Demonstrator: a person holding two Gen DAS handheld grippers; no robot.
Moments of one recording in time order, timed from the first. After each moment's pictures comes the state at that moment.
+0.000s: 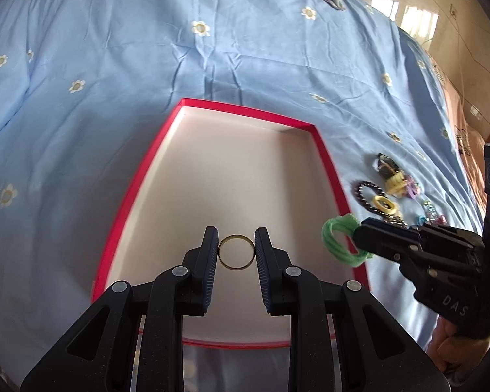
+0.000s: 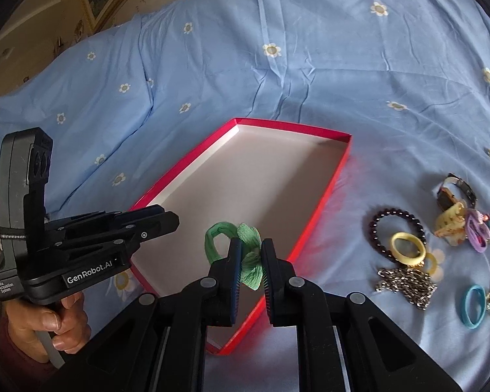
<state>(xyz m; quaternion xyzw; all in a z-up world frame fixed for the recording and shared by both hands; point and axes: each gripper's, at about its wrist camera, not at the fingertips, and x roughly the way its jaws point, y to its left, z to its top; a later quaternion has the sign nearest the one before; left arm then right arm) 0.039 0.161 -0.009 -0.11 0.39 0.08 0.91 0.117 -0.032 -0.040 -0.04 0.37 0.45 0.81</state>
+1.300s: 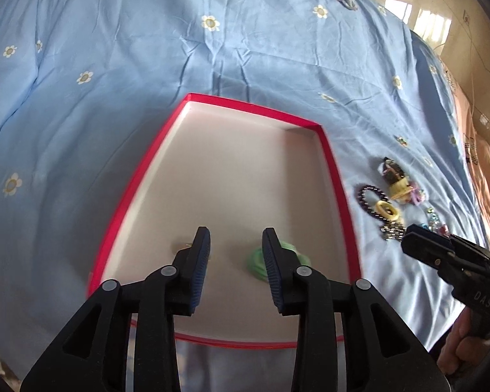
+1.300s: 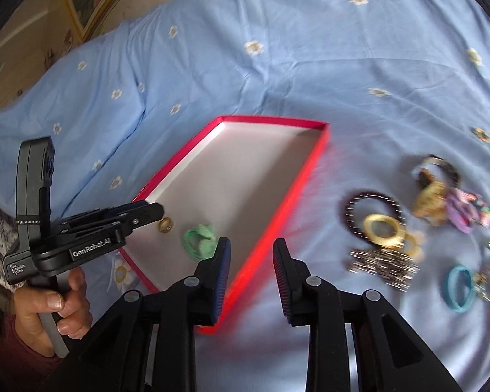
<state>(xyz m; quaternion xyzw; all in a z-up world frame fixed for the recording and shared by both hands) 0.044 0.150 -0.004 -0.13 0.40 0.10 0.90 0.128 -0.082 -0.040 -0.01 0.39 0.43 0.82</state>
